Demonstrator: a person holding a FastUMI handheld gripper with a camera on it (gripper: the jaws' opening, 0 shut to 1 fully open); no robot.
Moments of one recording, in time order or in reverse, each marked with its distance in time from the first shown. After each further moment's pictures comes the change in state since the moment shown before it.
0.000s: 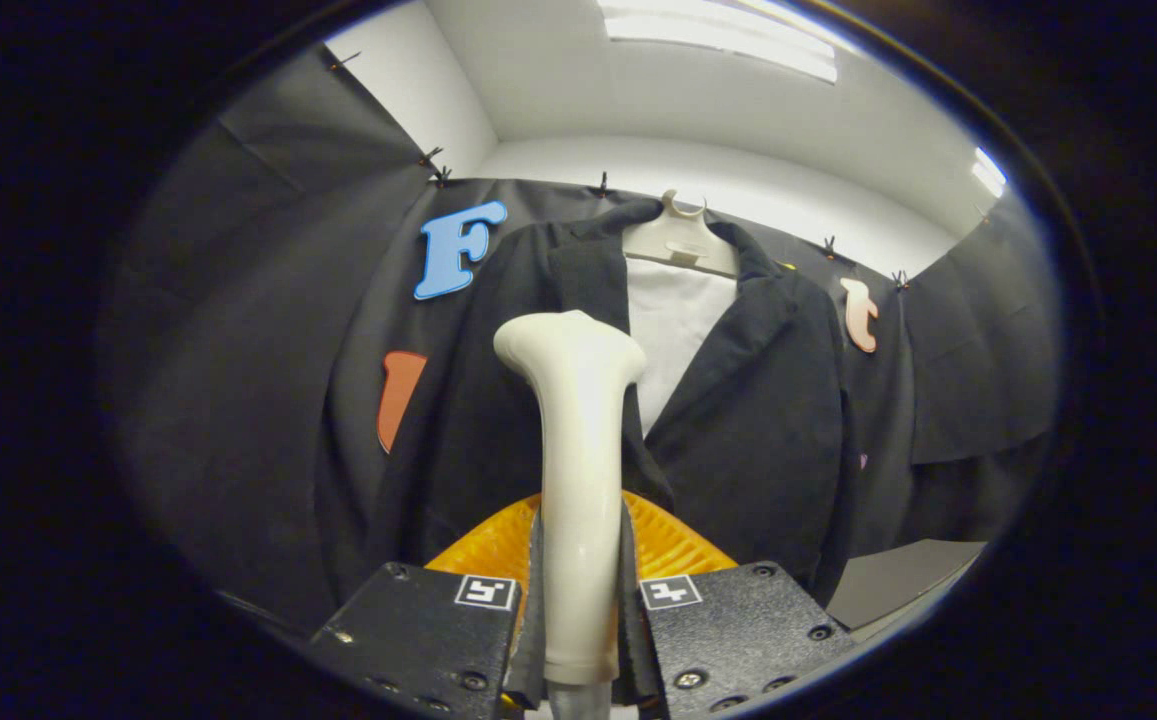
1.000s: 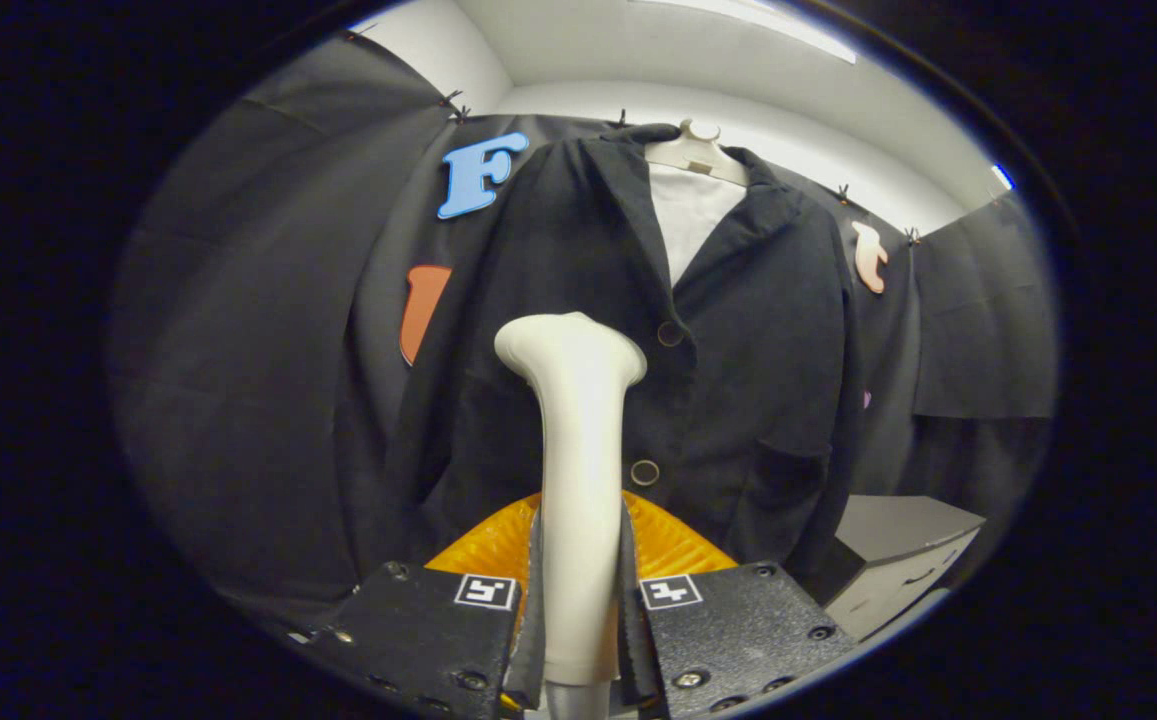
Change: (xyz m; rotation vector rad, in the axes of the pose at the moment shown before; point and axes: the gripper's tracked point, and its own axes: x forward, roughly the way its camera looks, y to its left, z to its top) arm -0.052 0.011 -0.091 -0.027 0.227 0.027
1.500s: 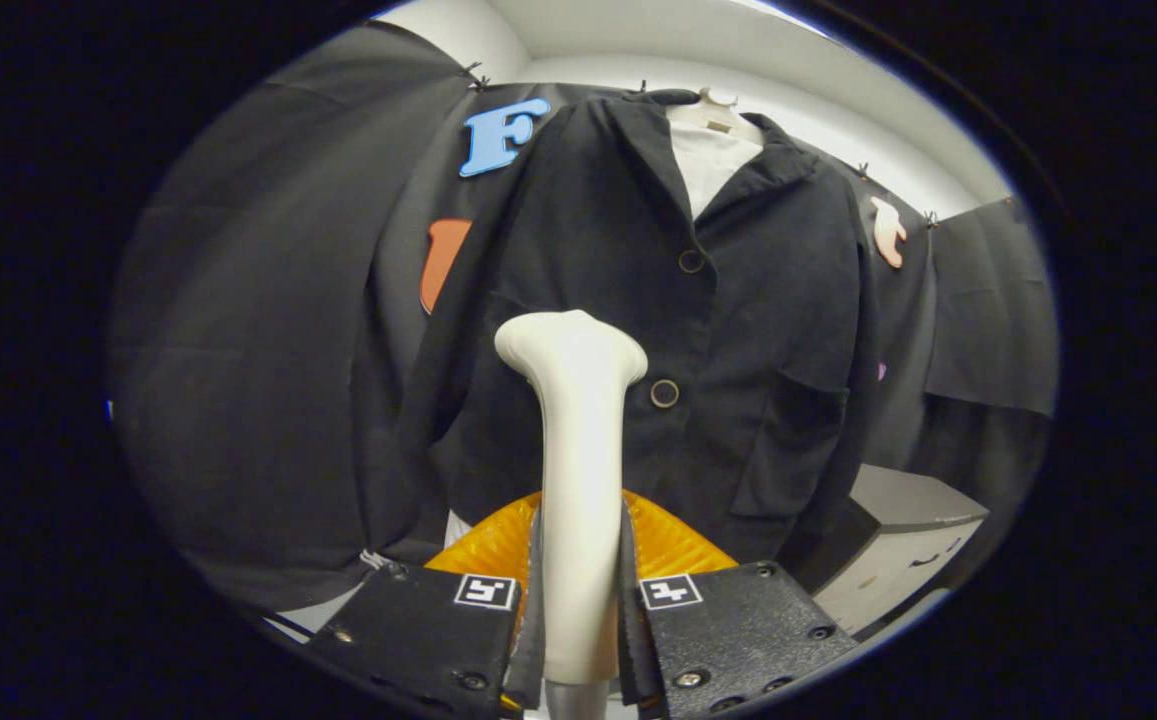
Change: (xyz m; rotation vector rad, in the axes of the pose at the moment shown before) arm -0.019 0.010 -0.059 -0.026 0.138 0.058
